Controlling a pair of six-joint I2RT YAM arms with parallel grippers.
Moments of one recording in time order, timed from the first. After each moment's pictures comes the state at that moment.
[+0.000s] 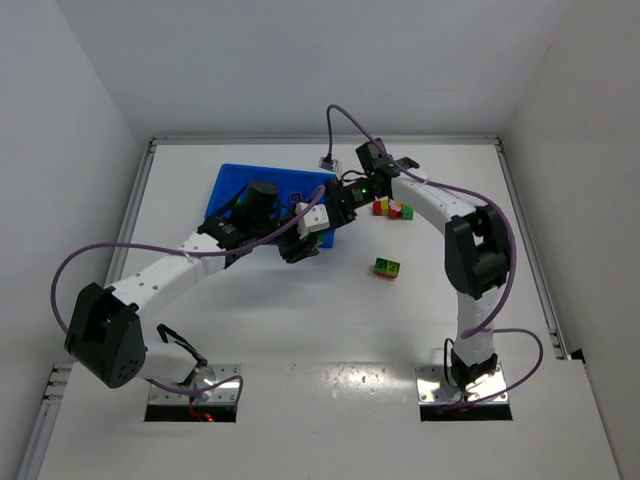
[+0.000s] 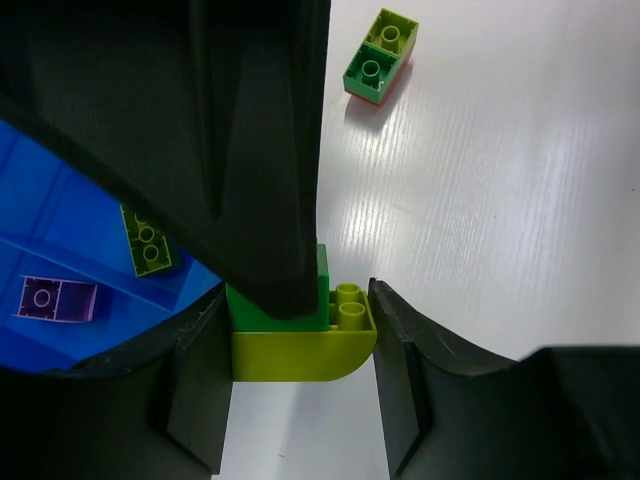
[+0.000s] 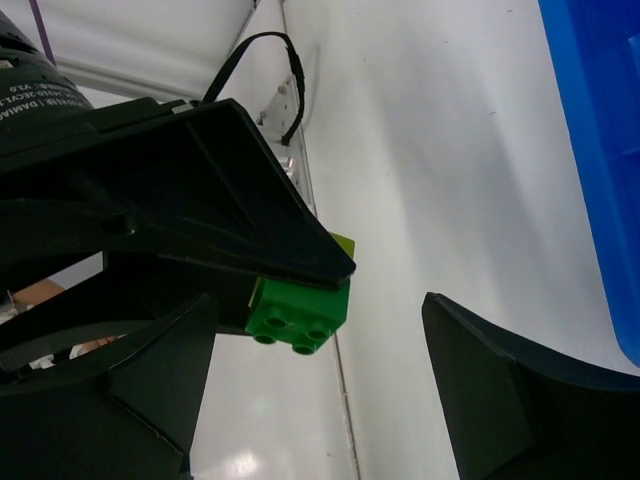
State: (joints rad) left arm -0.56 1.34 1.00 -0.28 0.55 0.54; right arm 0.42 2.01 1.58 -0.63 -1.18 0.00
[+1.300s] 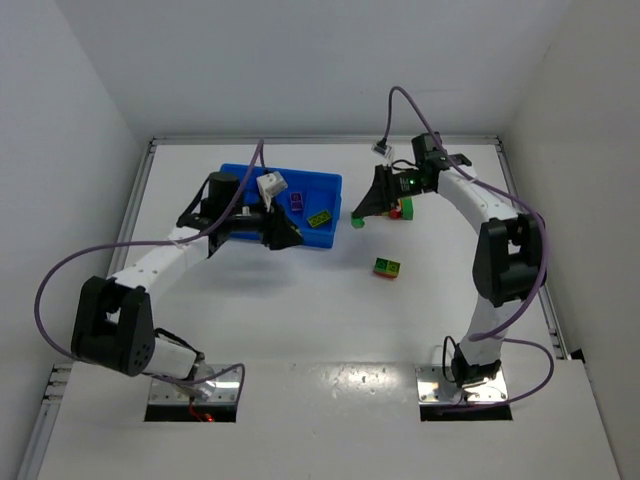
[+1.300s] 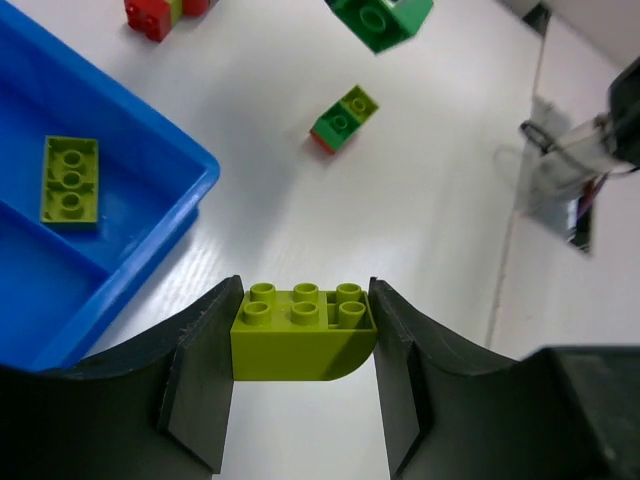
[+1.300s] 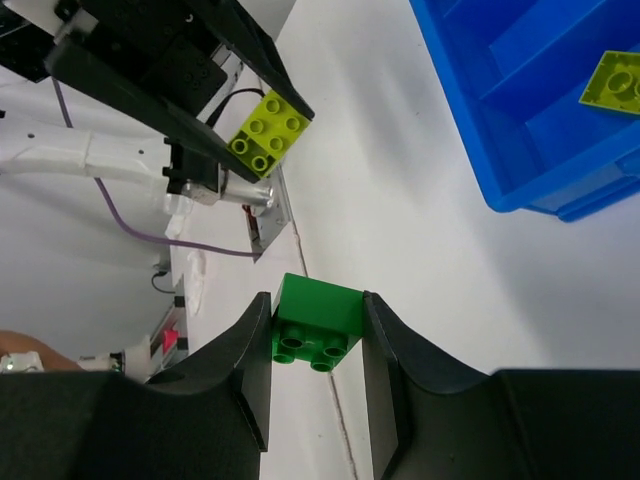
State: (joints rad) left arm -0.28 1.38 0.92 -0.09 0.91 0.11; right arm 0.17 1.88 1.47 -0.67 -1.23 -0.07
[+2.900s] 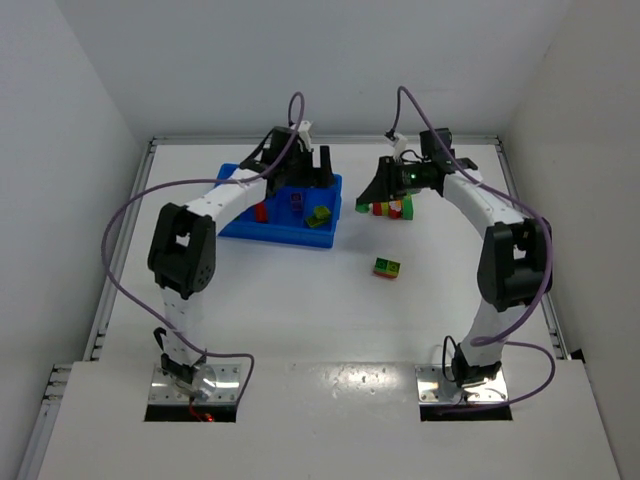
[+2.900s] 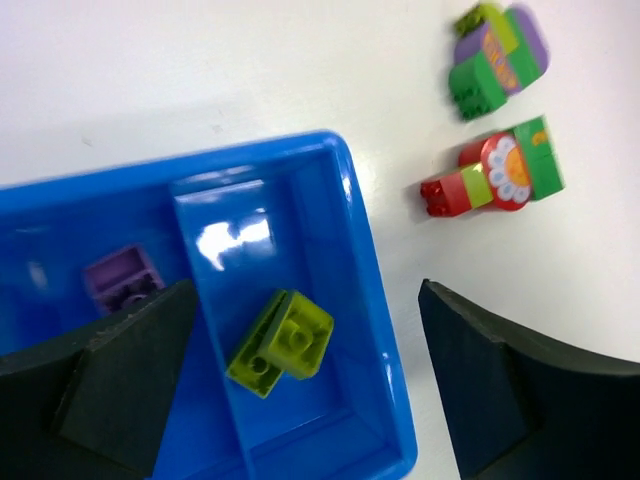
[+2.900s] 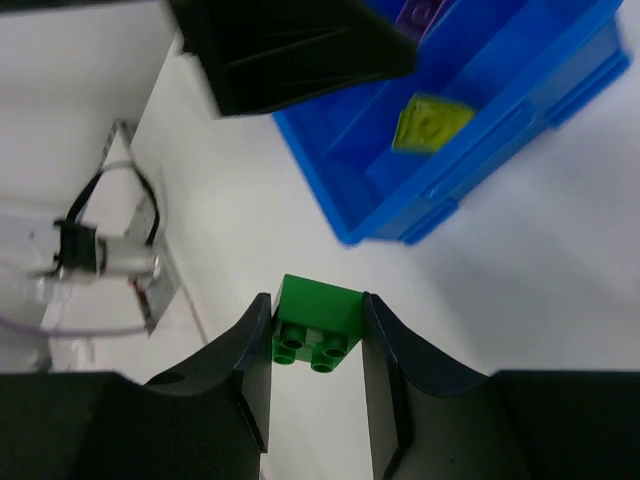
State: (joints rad) left arm -0.43 2.02 1.63 -0.21 0.17 -0.34; right arm 0.15 1.83 1.41 -0.45 -0.96 0.05
